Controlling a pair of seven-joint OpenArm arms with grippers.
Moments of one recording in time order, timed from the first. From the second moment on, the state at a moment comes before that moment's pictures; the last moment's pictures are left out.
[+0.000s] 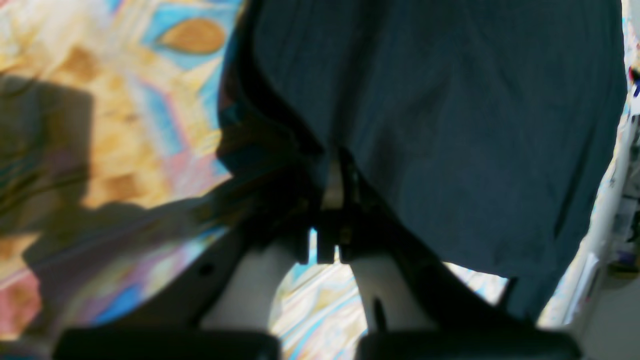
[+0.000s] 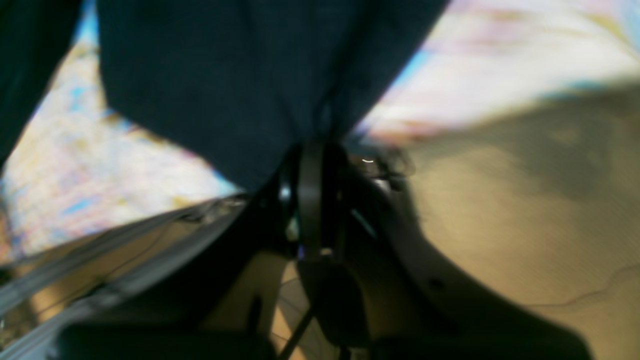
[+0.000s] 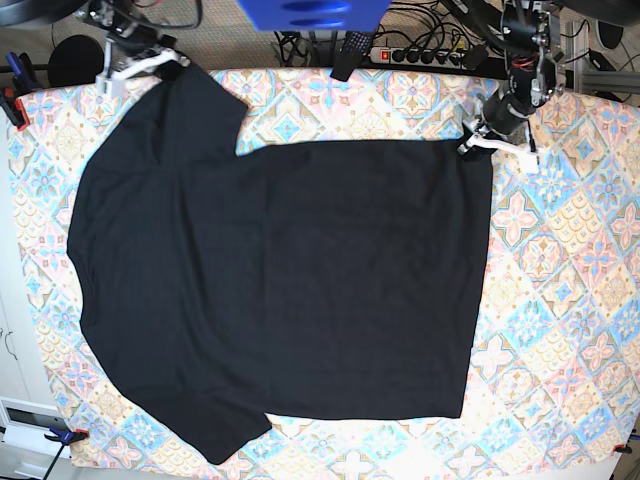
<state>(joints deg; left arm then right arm) 24.8 -14.6 -13.2 81.5 -55.7 -1.2 33.8 -41.1 5.5 26.3 90.2 41.0 17.9 -38.7</state>
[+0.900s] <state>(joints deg) 39.0 -17.7 -16.1 89.6 -54.4 -2.5 34.6 -52.3 5.4 39.5 95.4 40.2 40.5 -39.2</state>
